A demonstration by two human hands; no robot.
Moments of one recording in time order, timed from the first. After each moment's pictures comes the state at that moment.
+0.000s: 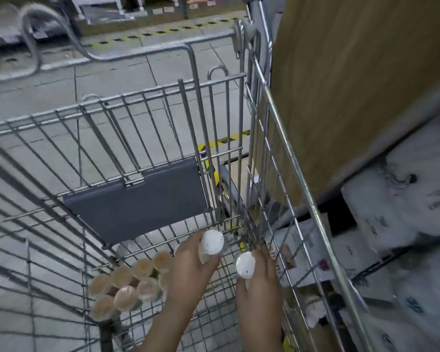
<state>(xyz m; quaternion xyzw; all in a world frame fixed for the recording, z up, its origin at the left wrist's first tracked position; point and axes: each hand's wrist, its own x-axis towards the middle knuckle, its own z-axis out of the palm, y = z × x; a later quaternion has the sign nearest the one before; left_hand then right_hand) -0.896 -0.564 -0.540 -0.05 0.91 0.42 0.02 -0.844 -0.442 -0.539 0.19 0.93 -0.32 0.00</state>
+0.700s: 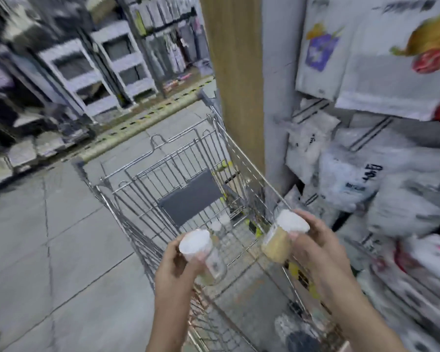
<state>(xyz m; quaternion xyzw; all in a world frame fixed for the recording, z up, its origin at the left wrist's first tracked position) -0.621 -0.654 -0.194 -0.05 0.73 0.68 0.03 -0.590 -0.435 -0.232 0.22 0.55 -0.80 -0.11</state>
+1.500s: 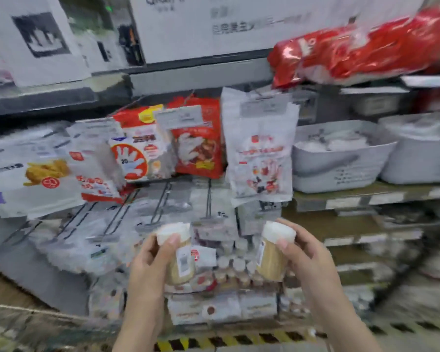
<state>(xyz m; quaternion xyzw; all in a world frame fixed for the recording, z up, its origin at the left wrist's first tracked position) -0.270 -0.351 -0.047 0.26 0.57 0.69 0.36 -0.057 -0.273 -0.069 0.40 0.47 -0.61 -0.49</state>
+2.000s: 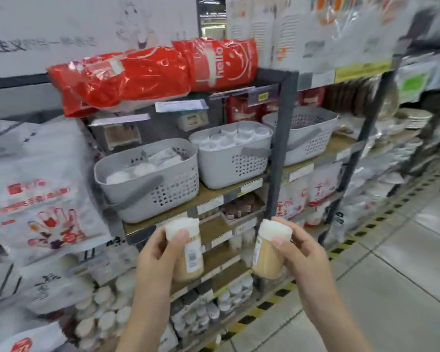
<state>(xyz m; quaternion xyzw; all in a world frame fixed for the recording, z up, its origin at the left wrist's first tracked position) 0.064 -0.218 -0.040 0.41 0.47 0.57 0.53 0.271 -0.246 -0.063 0.49 0.37 -0.46 -0.64</state>
